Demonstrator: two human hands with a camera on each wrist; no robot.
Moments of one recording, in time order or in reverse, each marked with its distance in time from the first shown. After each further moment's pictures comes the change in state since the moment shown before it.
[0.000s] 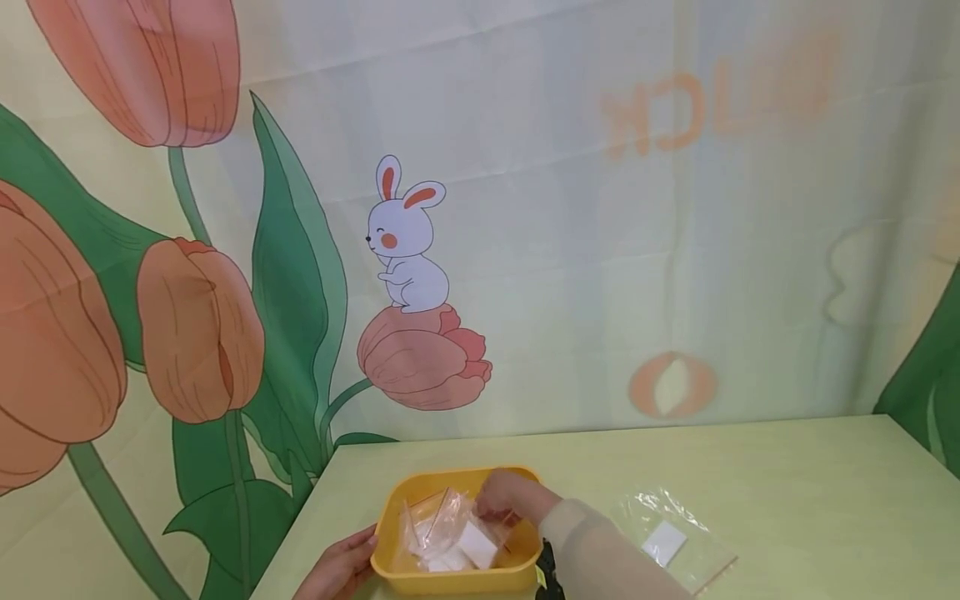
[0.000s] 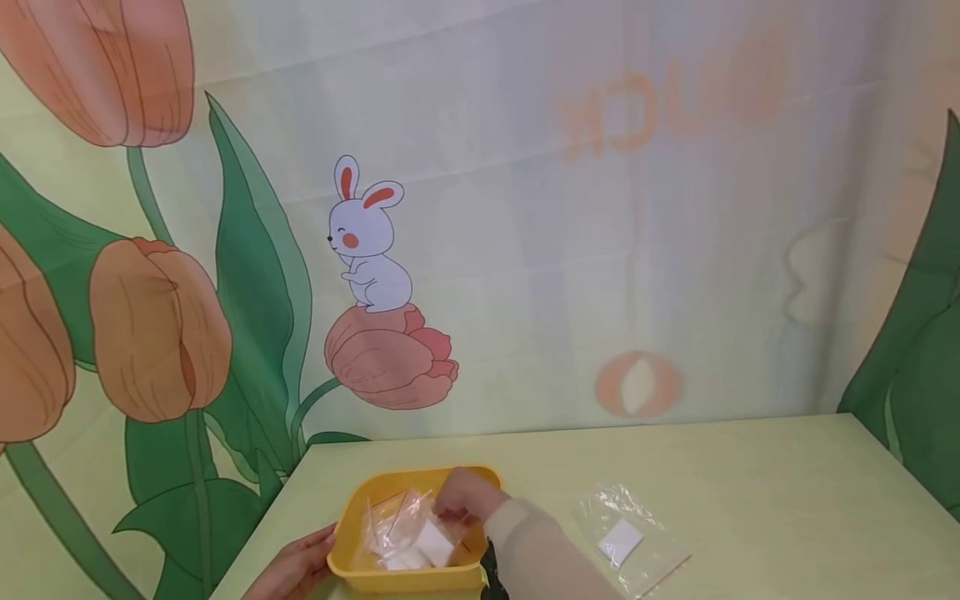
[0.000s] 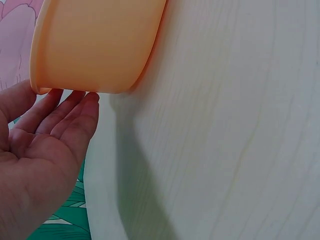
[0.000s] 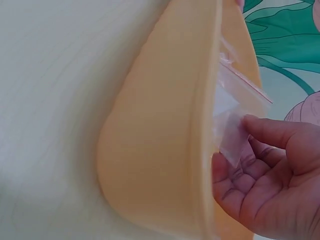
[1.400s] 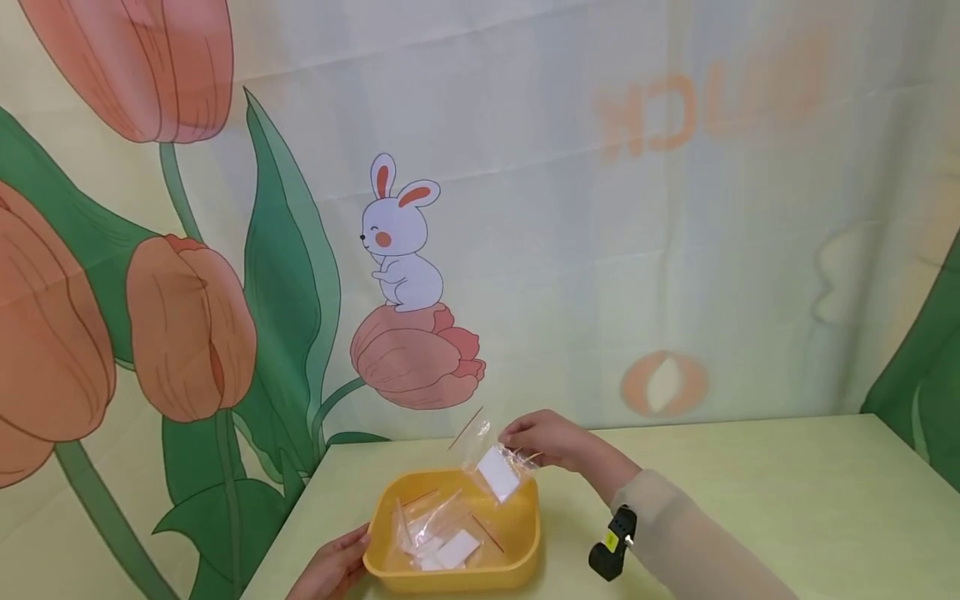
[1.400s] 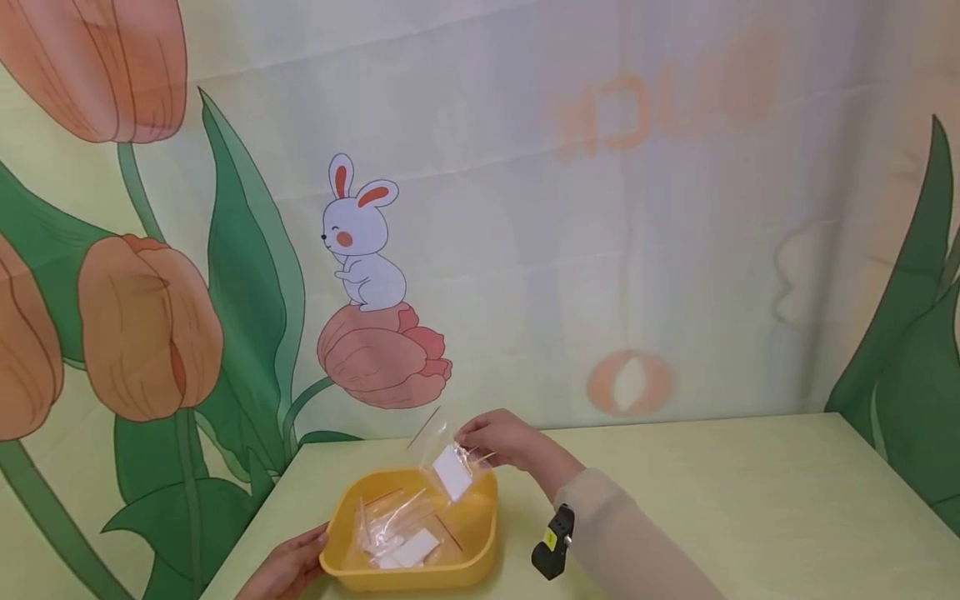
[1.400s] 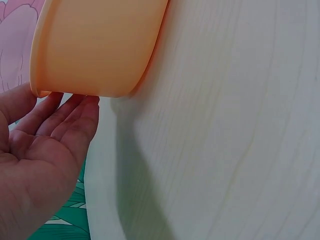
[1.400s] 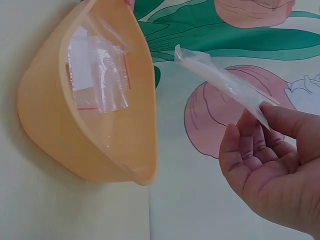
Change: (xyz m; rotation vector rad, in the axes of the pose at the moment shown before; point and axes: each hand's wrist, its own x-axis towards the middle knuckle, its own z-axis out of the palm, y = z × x) left_hand 0.001 0.000 0.004 -0.006 0.013 0.005; right_hand -0.028 0.007 -0.103 0.335 -0.022 -0.149
